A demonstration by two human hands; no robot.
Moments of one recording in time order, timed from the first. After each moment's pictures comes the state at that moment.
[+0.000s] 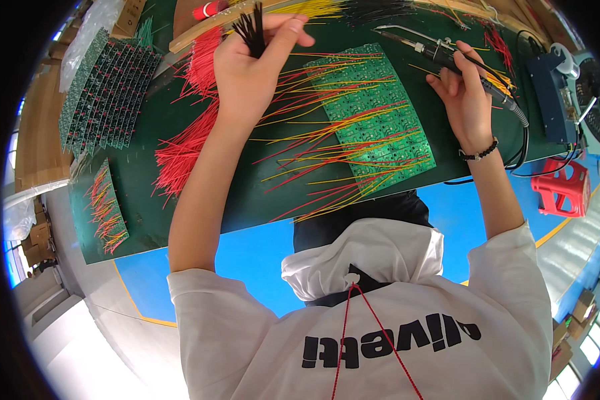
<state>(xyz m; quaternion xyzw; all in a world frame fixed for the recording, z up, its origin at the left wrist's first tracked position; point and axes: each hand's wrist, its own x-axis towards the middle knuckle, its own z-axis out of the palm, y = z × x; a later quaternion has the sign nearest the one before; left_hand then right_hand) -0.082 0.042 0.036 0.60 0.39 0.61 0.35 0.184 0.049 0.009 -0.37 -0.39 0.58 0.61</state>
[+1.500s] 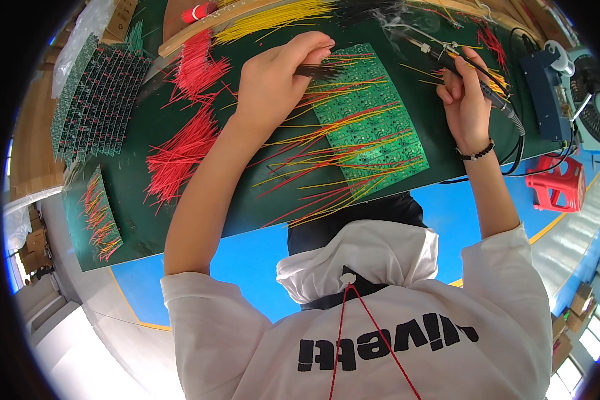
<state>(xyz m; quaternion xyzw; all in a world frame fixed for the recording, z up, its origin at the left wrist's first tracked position) -0.065 0.051 0.007 0.80 0.40 0.44 -0.02 0.193 0.049 0.006 -0.35 -0.37 0.57 0.65</state>
